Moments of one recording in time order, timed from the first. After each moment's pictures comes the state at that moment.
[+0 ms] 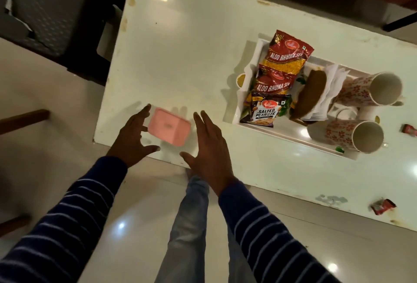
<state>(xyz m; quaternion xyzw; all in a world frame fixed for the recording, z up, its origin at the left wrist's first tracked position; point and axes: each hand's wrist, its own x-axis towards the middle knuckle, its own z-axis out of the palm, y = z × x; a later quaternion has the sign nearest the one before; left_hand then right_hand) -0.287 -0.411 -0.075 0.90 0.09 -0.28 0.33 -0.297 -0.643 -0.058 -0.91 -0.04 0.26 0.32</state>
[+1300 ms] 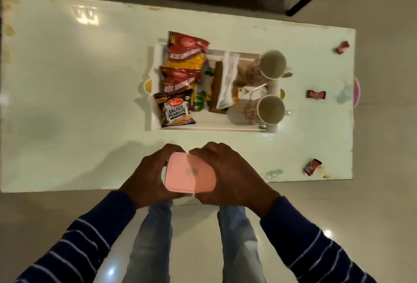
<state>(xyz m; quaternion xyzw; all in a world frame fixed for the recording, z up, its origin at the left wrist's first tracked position) -0.304 -0.637 -0.028 0.78 -0.16 -0.34 0.49 -0.330 -0.856 0.016 -0.90 -0.13 0.27 0.30</state>
